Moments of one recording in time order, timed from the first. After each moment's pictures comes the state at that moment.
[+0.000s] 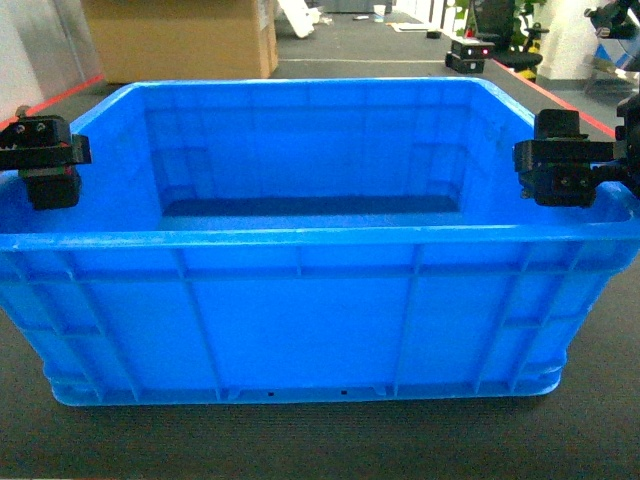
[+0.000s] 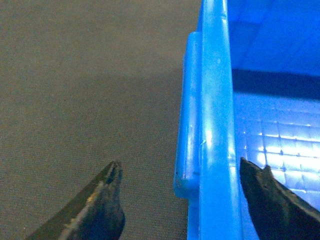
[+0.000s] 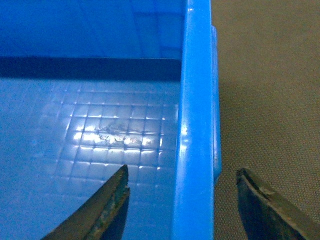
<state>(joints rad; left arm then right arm) -0.05 1.62 0.84 0.25 -0.15 -0.10 0.18 1.69 0.94 0.21 0.03 0.11</state>
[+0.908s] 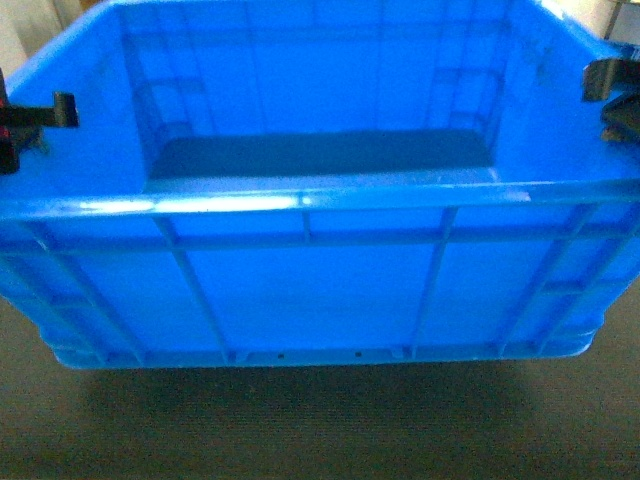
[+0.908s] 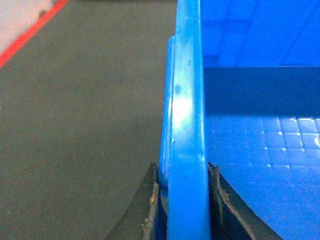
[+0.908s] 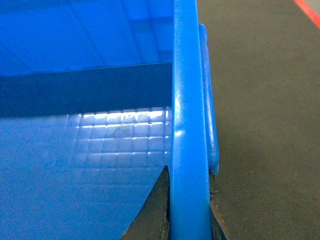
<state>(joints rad) -0.11 1.44 0.70 0.45 -0.23 -0.01 0.20 1.43 0.75 0.37 0.10 0.16</state>
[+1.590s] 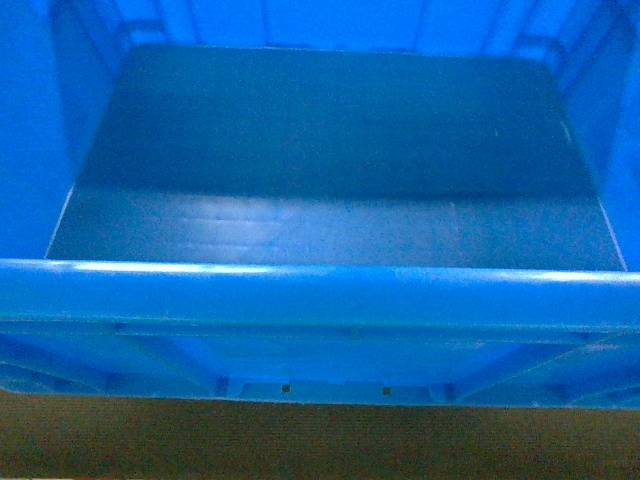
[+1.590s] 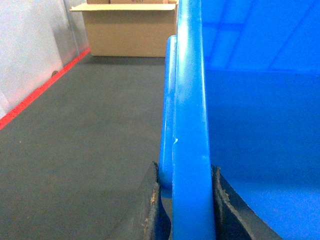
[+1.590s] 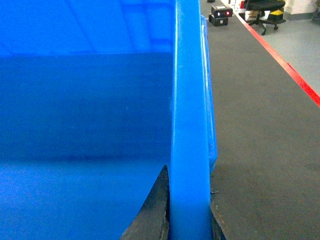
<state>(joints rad) -0.24 0.91 0.40 0.47 -0.31 0.00 0.20 0.93 0.41 0.36 0.17 0.13</state>
